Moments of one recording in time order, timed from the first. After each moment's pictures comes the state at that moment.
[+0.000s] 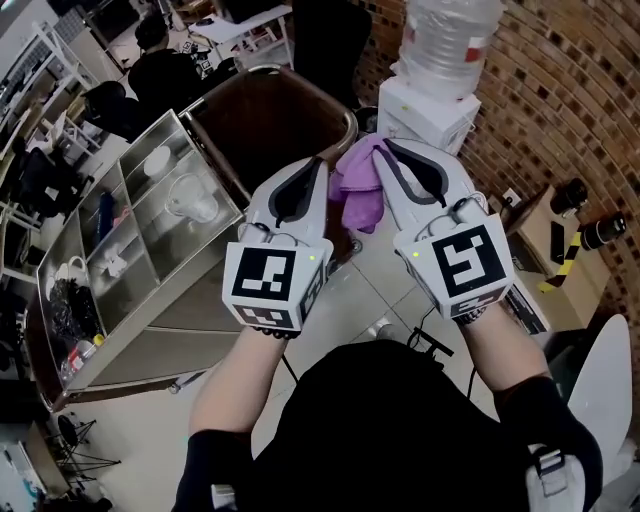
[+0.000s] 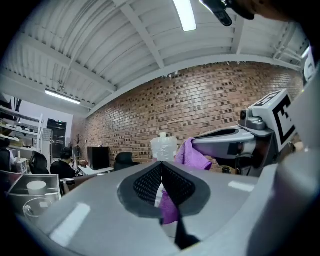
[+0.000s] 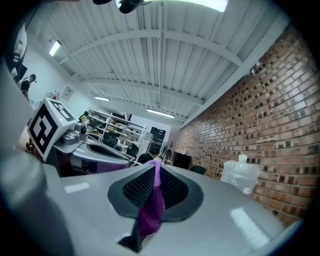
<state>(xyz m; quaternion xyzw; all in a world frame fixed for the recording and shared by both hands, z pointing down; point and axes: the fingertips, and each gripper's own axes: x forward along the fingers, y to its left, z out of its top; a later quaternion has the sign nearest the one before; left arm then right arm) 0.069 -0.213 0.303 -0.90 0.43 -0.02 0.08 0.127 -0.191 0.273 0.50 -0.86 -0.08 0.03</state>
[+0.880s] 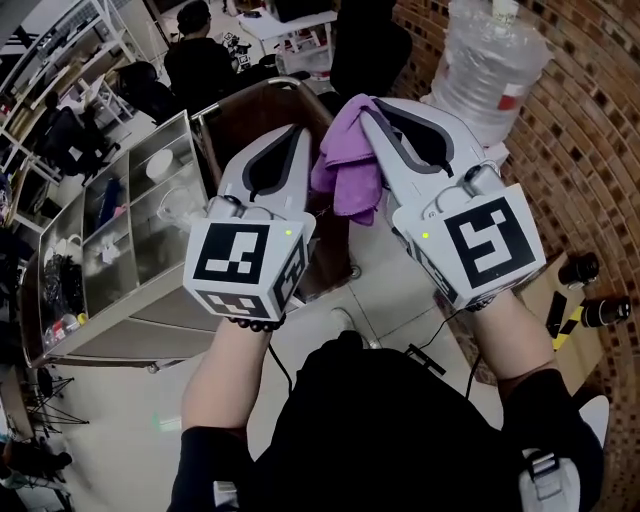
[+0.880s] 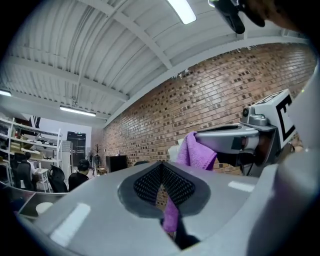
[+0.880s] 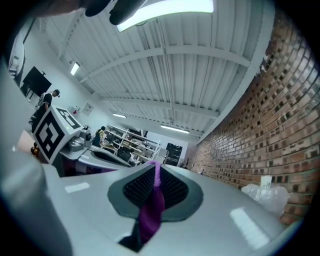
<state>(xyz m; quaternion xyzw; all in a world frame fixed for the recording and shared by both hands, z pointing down) 0.115 -0.285 0.226 -0.85 0.52 -0.01 0.10 0.173 -0.266 0.179 0.38 -0.91 -0.17 -0.05</state>
